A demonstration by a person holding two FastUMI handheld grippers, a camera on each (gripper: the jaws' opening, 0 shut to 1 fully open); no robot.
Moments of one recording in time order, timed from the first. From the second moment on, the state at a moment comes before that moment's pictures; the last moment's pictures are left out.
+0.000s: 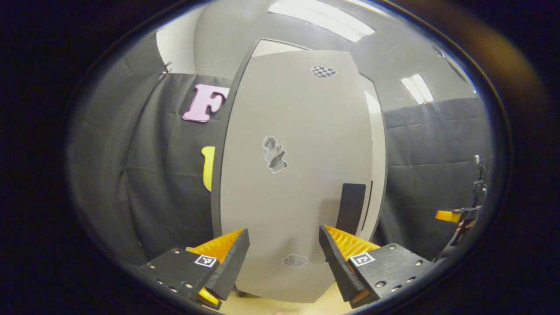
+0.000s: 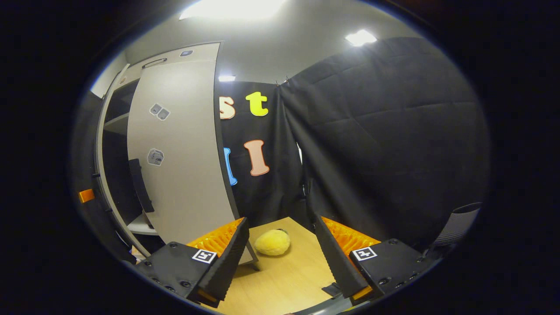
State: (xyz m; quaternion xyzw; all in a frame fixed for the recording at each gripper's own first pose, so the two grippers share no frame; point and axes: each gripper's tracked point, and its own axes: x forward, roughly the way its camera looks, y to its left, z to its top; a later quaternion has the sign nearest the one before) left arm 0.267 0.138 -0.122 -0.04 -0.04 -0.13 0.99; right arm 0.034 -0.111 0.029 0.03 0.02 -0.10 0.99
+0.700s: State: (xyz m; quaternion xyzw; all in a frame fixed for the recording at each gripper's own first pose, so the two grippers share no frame) left arm 0.163 0.209 -0.162 0.00 -0.05 0.02 1.00; right arm 0.068 -0.004 0.044 0.00 -0.01 0.05 1.00
